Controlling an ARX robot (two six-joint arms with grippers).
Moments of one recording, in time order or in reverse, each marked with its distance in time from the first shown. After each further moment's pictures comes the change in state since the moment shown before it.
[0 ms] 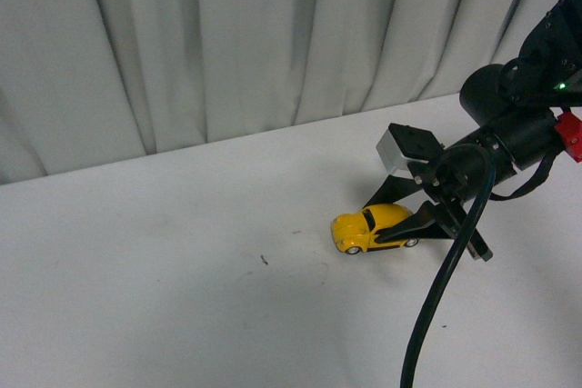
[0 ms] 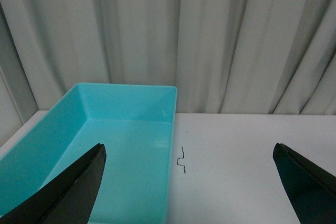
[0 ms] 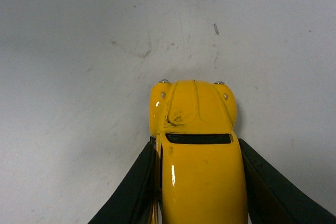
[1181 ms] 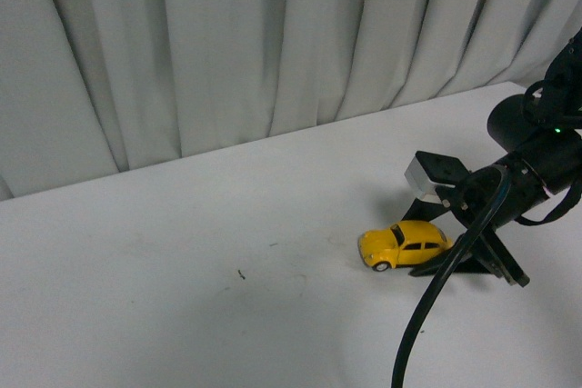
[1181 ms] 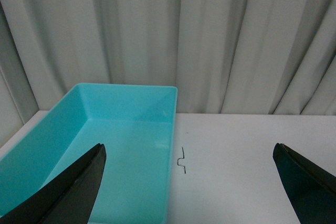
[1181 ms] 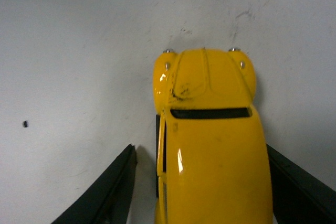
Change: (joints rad) left arm 0.000 0.000 0.000 0.000 -0.001 0.000; right arm -0.145 -0.033 -0.086 -0.036 0.040 -0.016
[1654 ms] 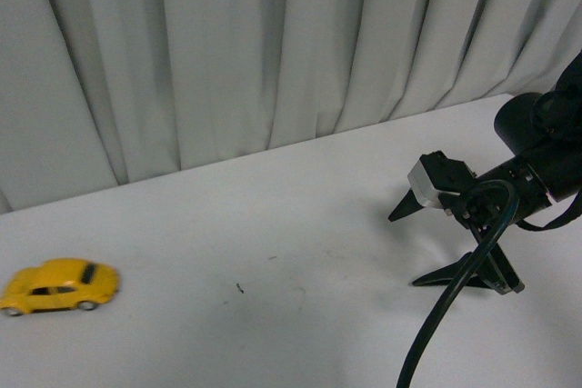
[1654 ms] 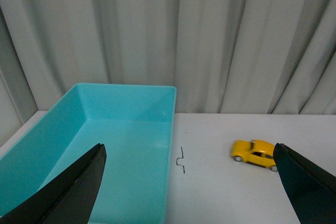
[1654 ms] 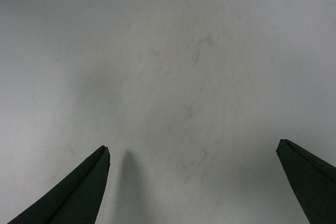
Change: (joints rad) left arm 0.000 0.000 0.000 0.000 0.001 0.000; right arm 0.009 -0.076 -0.069 0.154 -0.040 0.005
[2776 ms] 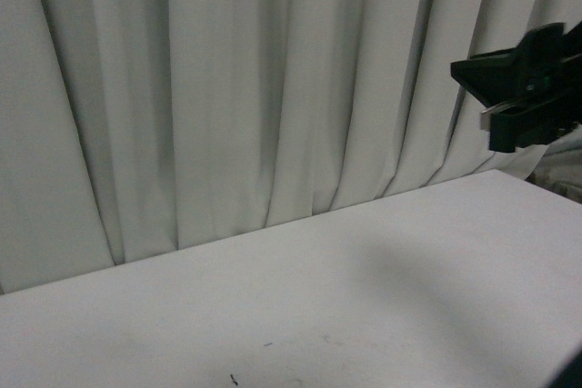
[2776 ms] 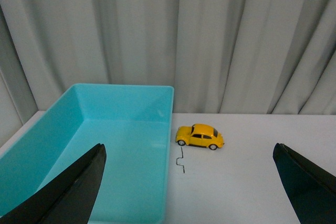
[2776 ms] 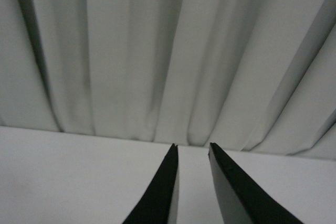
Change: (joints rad) left arm 0.000 0.000 0.000 0.000 0.000 0.000; right arm 0.361 -1.351 -0.710 0.792 0.704 1.600
